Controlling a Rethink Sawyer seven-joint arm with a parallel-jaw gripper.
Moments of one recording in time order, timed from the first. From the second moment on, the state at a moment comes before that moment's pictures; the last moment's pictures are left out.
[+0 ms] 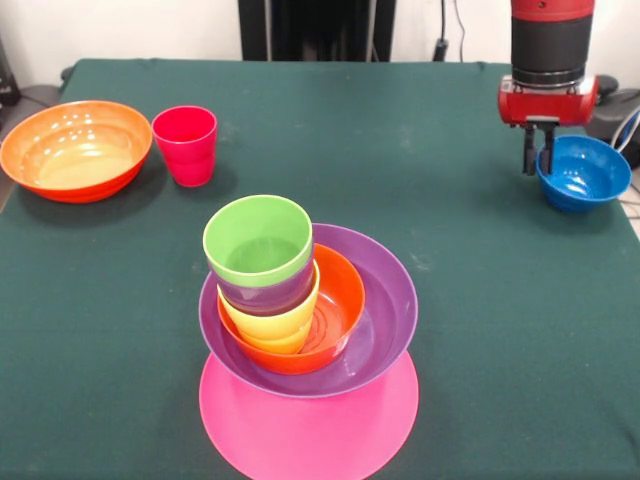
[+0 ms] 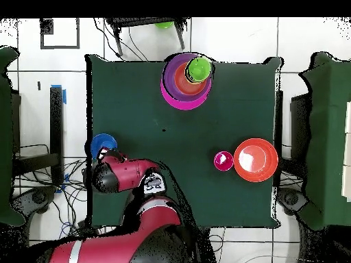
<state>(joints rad) 0.02 -0.47 0.13 1.84 -0.06 -0.06 2.32</state>
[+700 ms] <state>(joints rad) -0.02 -0.54 0.13 1.85 -0.06 -0.04 2.32</state>
